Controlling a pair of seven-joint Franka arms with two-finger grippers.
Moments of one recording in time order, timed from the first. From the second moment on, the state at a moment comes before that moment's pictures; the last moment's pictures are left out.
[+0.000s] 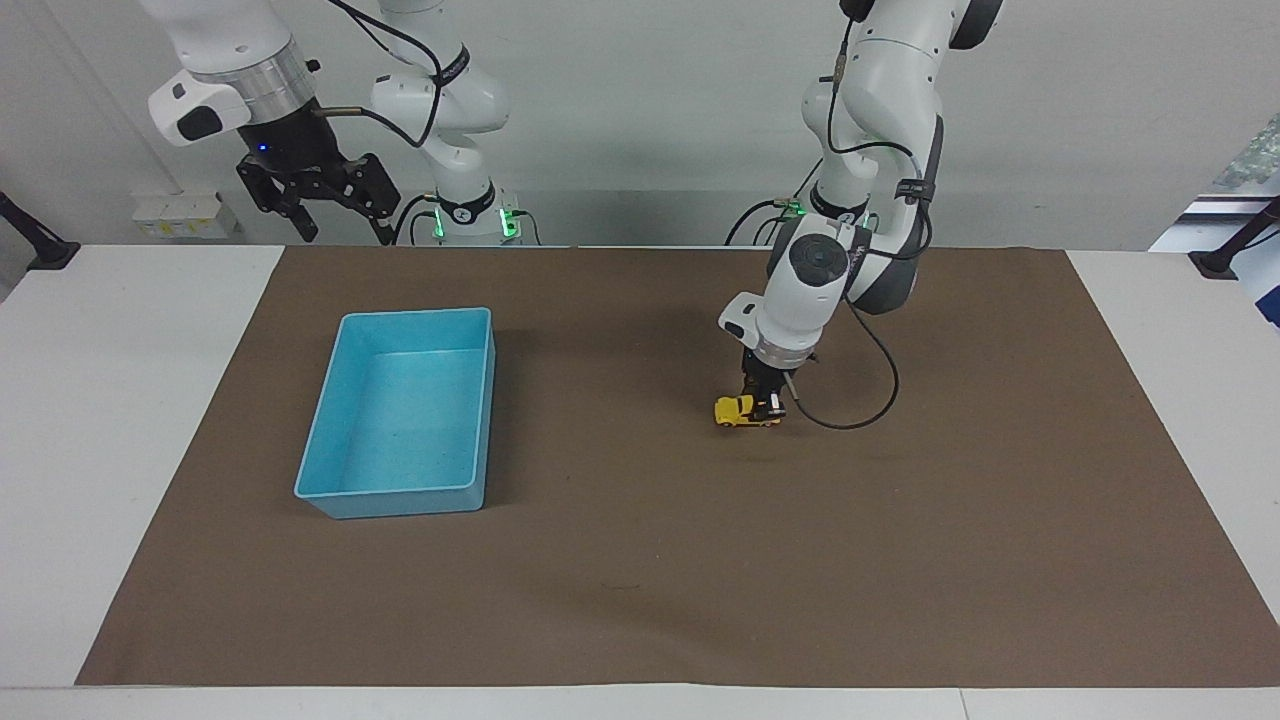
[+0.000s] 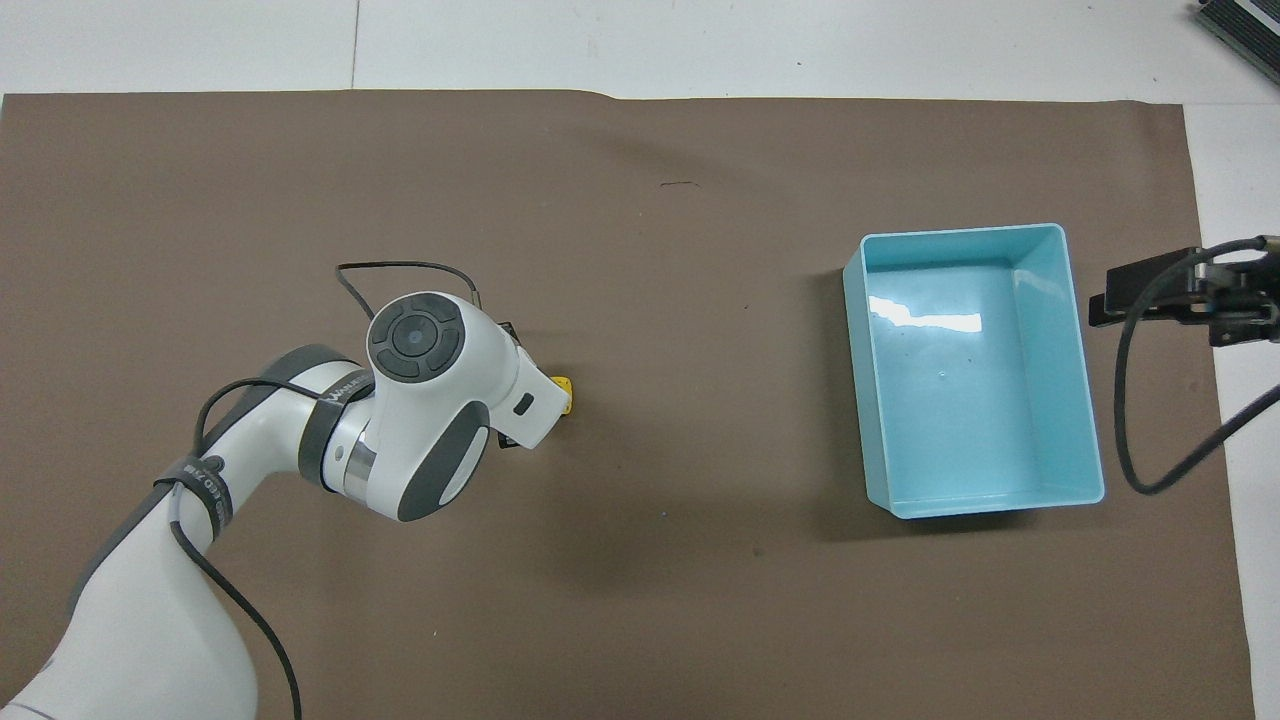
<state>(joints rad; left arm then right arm) -0.25 0.27 -0.22 -2.02 -0.02 2.31 1.05 0.00 0.01 0.02 -1.43 0.08 1.47 0.19</state>
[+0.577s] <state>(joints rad) -0.15 0.27 -0.22 -2.04 -0.01 2.31 1.15 0.00 0.01 0.02 -1.43 0.08 1.47 0.19</state>
